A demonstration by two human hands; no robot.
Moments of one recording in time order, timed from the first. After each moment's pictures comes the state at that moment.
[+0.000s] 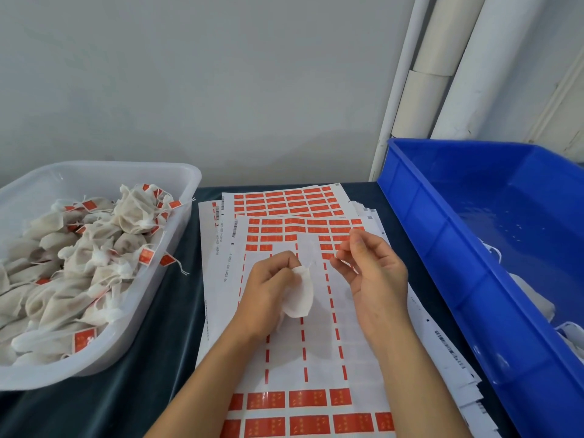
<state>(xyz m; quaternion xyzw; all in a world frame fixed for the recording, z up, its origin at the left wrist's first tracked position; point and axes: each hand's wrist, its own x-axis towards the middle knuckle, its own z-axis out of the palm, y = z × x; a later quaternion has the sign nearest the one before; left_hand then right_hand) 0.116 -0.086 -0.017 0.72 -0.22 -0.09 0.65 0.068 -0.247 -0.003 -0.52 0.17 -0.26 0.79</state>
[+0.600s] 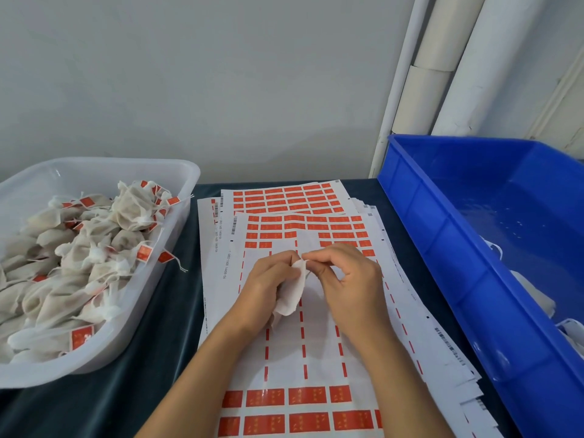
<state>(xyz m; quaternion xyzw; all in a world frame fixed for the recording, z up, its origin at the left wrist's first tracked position) 0.119 -0.083 -0.008 0.69 -0.24 -0.15 0.67 0.063 -0.233 -0.015 -0.84 -0.02 -0.36 0.40</state>
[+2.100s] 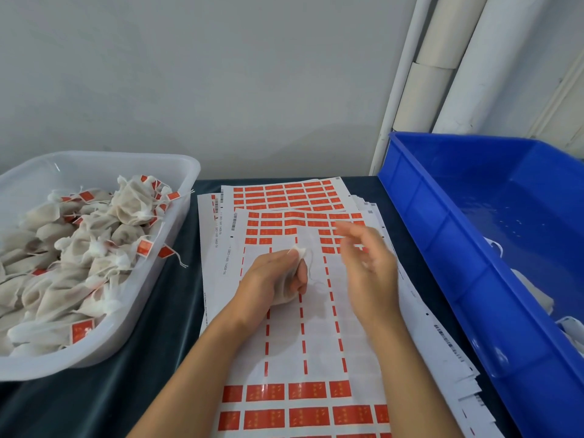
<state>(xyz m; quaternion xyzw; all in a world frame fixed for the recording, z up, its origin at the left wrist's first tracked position) 0.114 -0.075 -0.002 0.70 -0.22 -0.20 0.64 0.063 -0.242 -0.009 -0.76 0.11 -0.30 0.57</state>
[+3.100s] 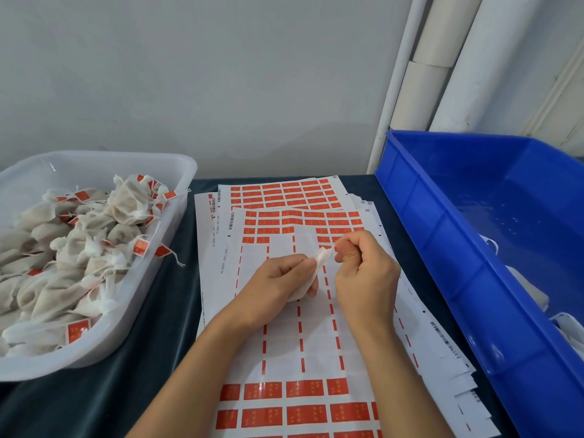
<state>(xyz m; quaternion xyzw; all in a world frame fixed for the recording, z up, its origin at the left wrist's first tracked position) 0.109 -0.084 0.003 0.75 -0.27 -0.21 0.56 0.064 -0.234 -0.015 -0.81 0.16 -0.41 0.39</state>
